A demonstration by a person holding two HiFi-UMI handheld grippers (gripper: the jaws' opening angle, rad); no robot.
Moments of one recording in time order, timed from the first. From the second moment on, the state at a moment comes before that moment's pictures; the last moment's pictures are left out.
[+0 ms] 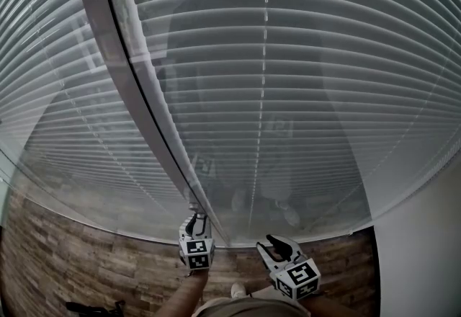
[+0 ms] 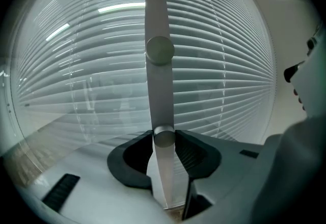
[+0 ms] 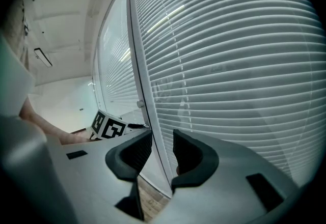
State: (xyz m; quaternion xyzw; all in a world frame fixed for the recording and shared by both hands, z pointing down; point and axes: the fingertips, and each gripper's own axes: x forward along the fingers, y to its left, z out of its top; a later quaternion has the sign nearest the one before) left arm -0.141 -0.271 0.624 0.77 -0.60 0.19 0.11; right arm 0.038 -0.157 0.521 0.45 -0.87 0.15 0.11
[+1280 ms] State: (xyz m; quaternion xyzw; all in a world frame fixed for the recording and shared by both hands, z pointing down) left arm -0.145 -0.269 0.624 0.77 -0.57 0.05 0.29; right arm 0.026 -0.160 0.526 0.44 -0.88 0.15 0.11
